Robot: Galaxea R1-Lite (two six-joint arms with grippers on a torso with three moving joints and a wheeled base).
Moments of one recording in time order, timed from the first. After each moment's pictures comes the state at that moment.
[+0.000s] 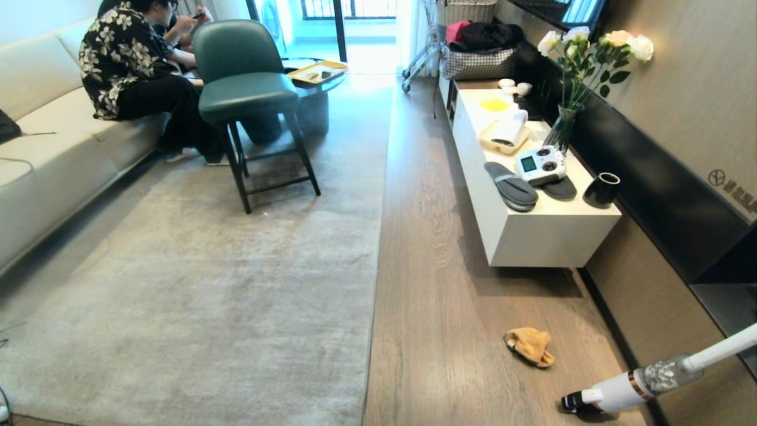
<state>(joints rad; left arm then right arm) -0.01 0.00 -0.02 0.04 0.04 -0.10 -0.01 0.00 -0.01 0.03 0.01 -0.03</state>
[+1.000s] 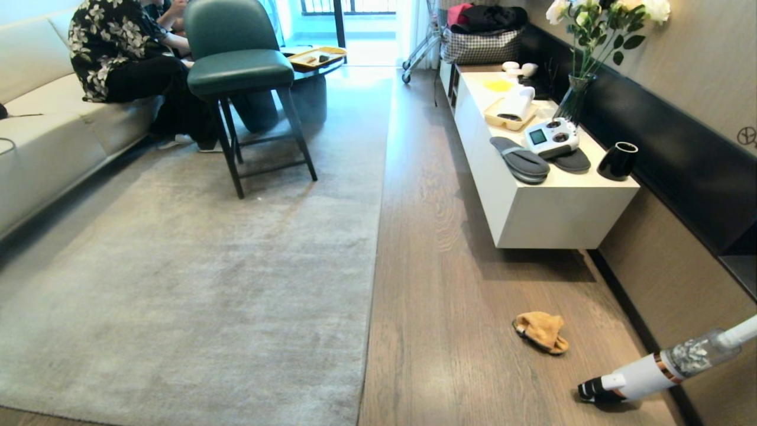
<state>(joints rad) -0.01 0.00 -0.02 0.04 0.04 -0.10 -0.01 0.00 -0.01 0.03 0.01 -0.02</state>
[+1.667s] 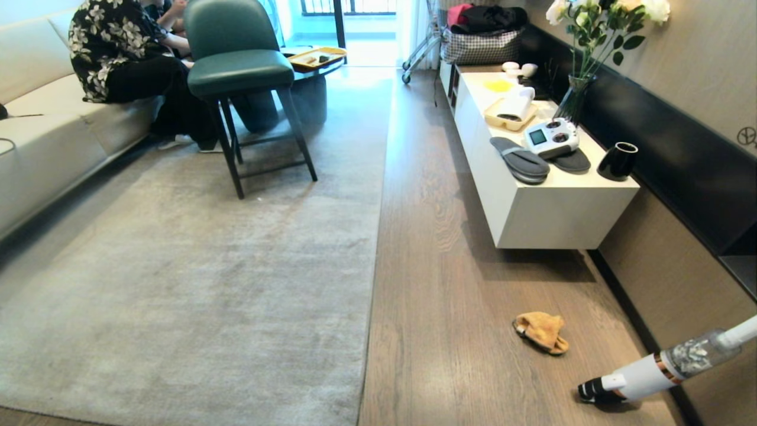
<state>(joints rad) -0.01 0.00 -0.02 0.04 0.04 -0.10 -0.01 0.00 -0.01 0.03 0.01 -0.02</state>
